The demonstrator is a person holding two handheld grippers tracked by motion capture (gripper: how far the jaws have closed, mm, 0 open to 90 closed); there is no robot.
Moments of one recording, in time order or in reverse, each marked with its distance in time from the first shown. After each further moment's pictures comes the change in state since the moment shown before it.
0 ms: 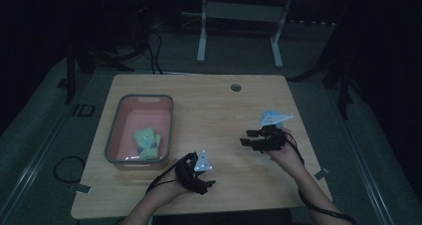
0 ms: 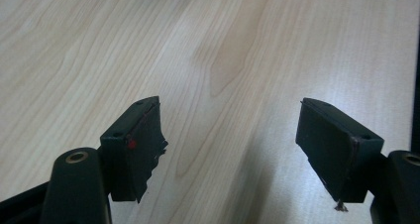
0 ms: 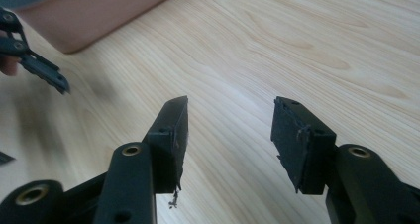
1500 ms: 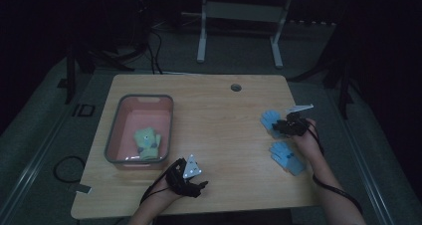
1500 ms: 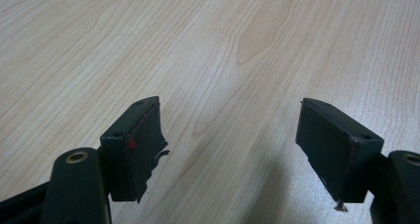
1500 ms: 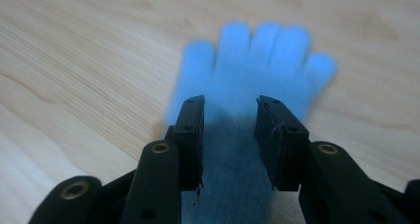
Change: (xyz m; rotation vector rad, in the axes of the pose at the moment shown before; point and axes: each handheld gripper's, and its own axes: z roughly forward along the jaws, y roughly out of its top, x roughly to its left) left arm -0.005 -0.030 -0.005 -0.047 0.095 -0.067; right arm -0.134 -0.045 -0.006 0.135 -0.322 0.112
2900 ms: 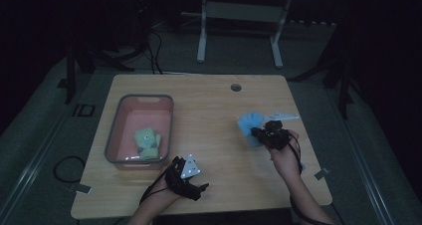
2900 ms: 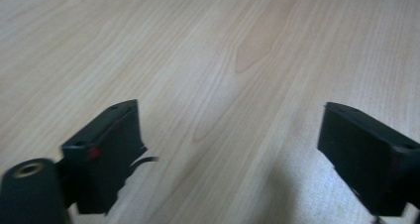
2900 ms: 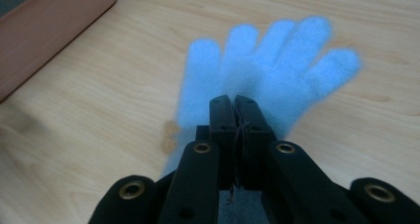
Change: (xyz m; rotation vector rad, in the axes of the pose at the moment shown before) left arm 0.002 -0.003 0.001 -0.014 -0.039 -0.018; right arm 0.158 0.037 -0.071 -0.130 0.011 0.101
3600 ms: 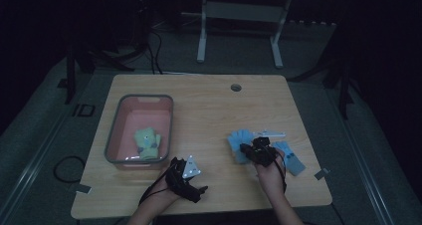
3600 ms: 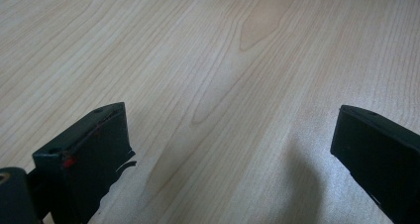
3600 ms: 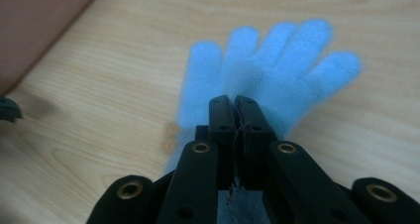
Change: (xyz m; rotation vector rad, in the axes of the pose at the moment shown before) left arm 0.001 -0.005 0.006 0.030 0.024 -0.008; right arm 0.032 -0.046 0.031 0.049 0.012 0.127
